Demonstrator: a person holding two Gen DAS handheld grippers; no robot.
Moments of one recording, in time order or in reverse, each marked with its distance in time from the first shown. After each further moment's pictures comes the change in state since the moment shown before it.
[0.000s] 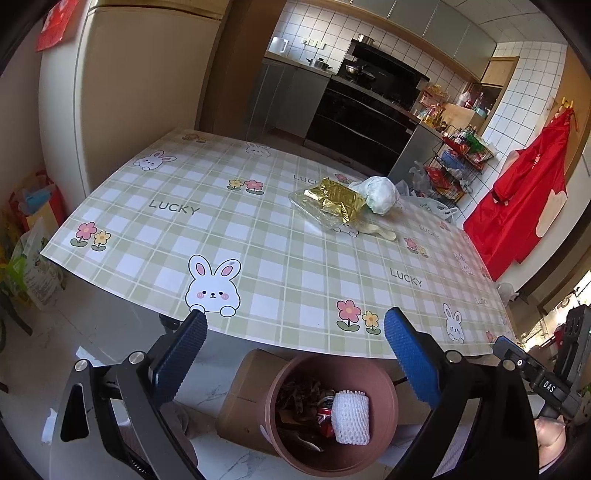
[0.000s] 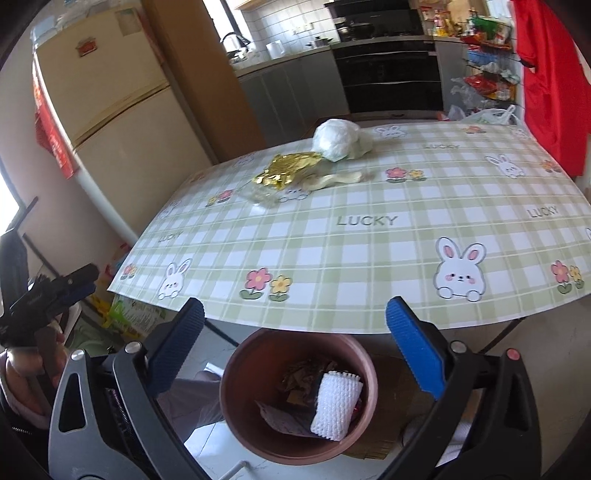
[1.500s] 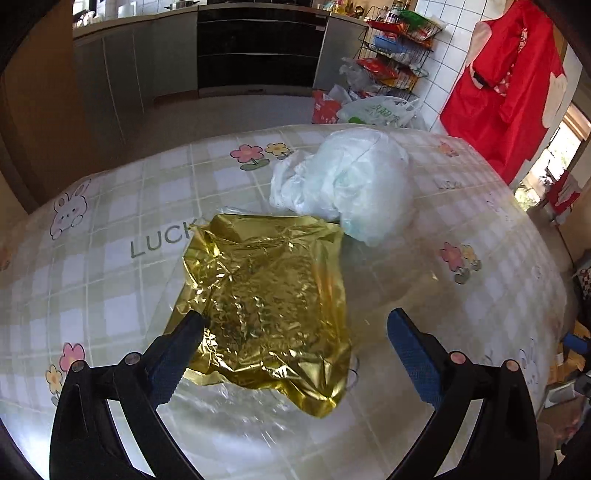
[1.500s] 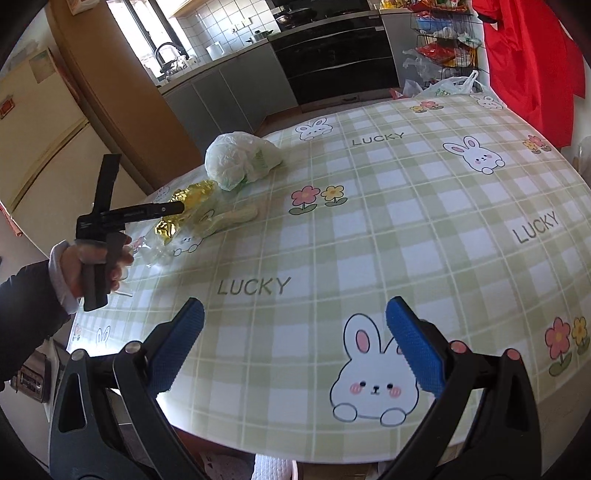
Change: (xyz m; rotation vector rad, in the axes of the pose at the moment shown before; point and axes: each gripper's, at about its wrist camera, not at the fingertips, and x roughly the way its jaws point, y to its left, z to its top) left arm 0.374 -0.121 0.168 0.470 0.295 -0.127; right arm 0.091 -0.142 0.081 0.152 0.029 -0.079
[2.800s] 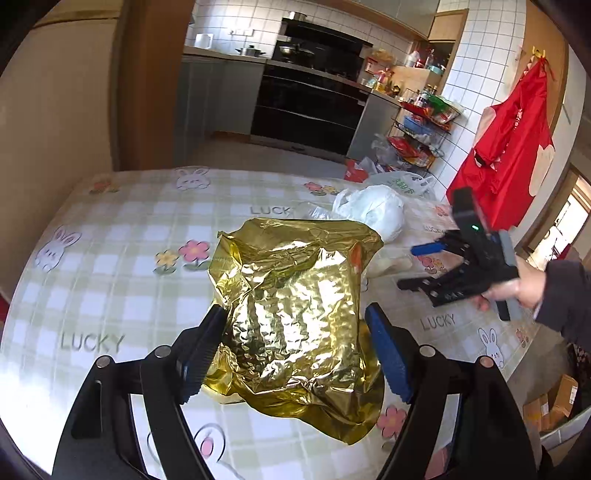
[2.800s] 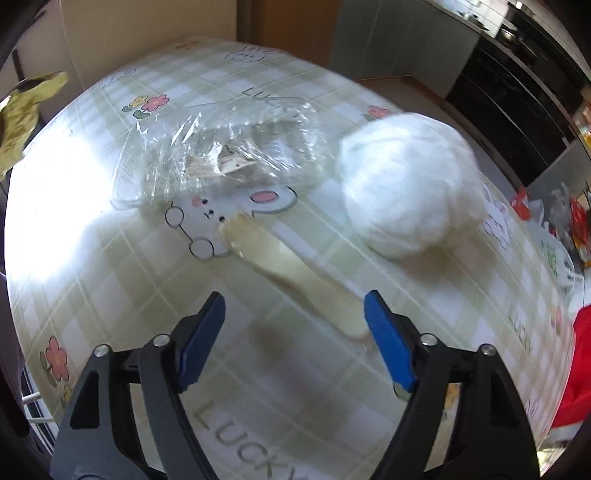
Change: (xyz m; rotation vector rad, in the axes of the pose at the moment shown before) left arm -0.189 0.044 -0.153 -0.215 -0.262 0.016; right arm 0.208 0.158 0.082 -0.853 0.364 -0.017
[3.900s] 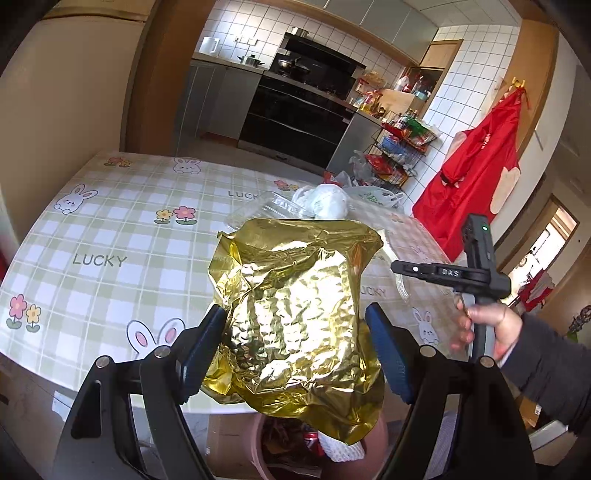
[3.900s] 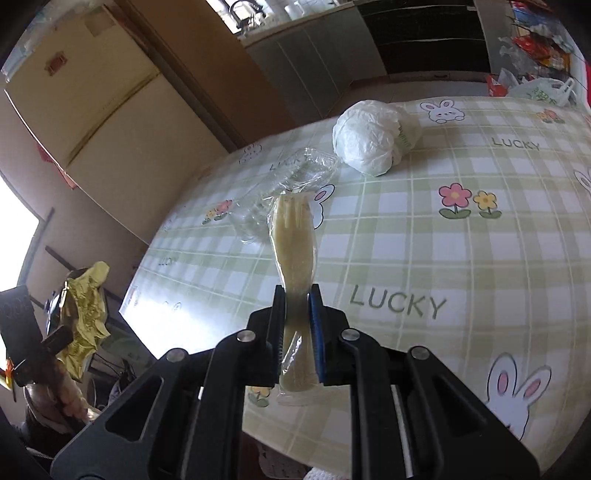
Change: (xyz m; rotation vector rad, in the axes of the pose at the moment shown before) left arm -0.115 -0.041 -0.065 -0.084 -0.047 -0.109; right arm -0.145 0.023 -0.144 0.665 -0.353 0.315
